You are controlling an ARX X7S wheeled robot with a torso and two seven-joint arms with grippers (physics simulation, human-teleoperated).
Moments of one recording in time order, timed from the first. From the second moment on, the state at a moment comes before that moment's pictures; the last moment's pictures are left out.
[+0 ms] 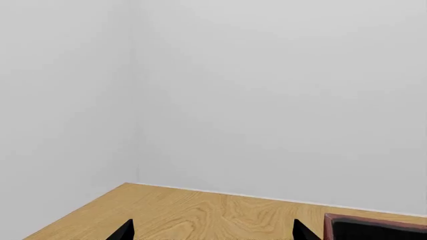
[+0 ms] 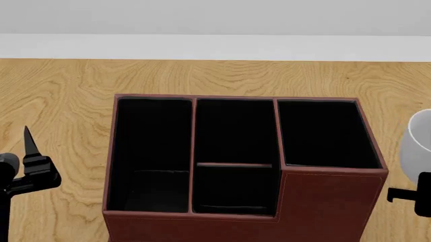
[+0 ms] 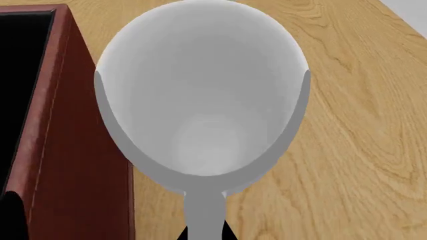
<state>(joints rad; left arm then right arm) -0.33 -0.32 0.17 0.14 -0.25 -0.21 -0.48 1.02 0.79 -0.65 0.68 0.95 0.72 0.12</state>
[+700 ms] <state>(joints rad) -0.32 -0.33 0.18 0.12 -0.25 -0.18 -0.49 1.00 0.73 -0.66 0.82 0.92 0.66 0.06</state>
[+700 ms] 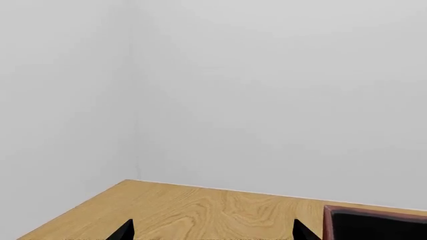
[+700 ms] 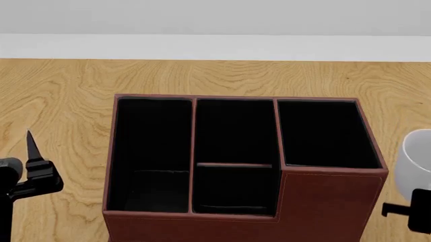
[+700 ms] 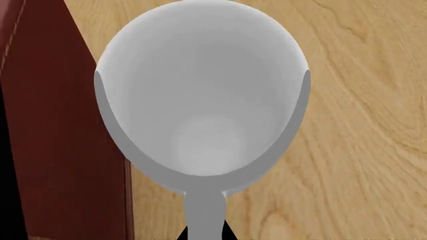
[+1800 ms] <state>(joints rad) -0.34 -0.33 0.21 0.10 -0.24 -0.18 -0.50 1.03 0.56 -0.67 1.29 0.77 0.42 -0.14</state>
